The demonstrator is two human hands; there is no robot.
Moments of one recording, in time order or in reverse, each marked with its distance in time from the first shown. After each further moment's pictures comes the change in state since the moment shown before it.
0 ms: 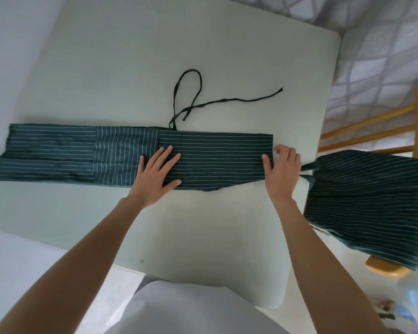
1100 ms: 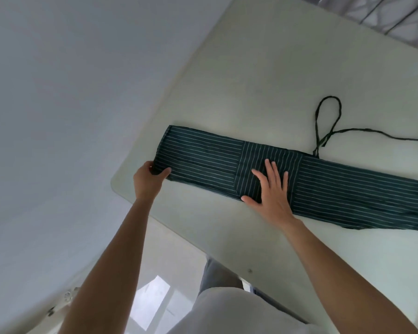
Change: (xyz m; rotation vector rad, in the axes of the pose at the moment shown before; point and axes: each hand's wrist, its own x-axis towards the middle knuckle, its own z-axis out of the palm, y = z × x) left_hand -0.142 -0.229 -0.072 -0.703 0.479 -0.972; right_hand -0.106 -0.250 0.107 0.061 -0.561 -0.583
